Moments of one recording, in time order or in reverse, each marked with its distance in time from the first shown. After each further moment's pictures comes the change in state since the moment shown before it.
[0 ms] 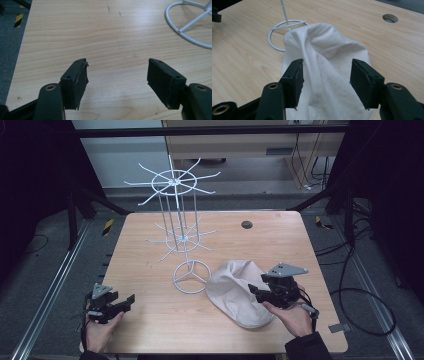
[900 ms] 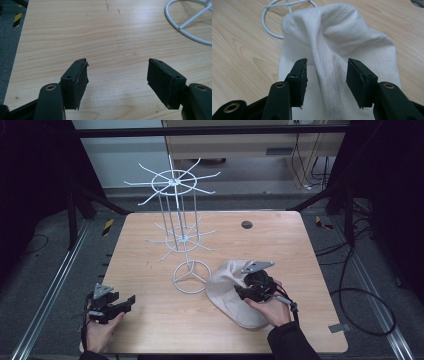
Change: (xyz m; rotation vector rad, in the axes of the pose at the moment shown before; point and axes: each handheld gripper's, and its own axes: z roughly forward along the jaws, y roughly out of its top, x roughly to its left) left arm -0.001 -0.001 0.002 0.016 -0.004 0.012; right arm 0.015 0.007 0.060 0.173 0.004 -0.047
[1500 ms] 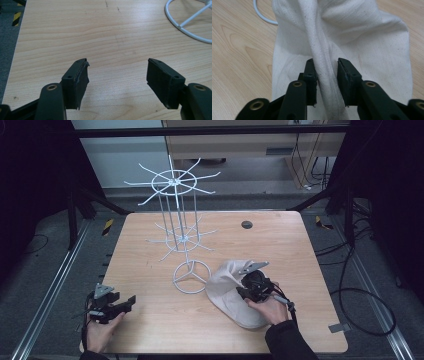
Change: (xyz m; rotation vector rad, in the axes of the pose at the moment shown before) left arm 0.000 0.000 0.001 0.010 -0.001 0.003; right arm -0.003 -0.004 0.018 0.099 0.008 0.002
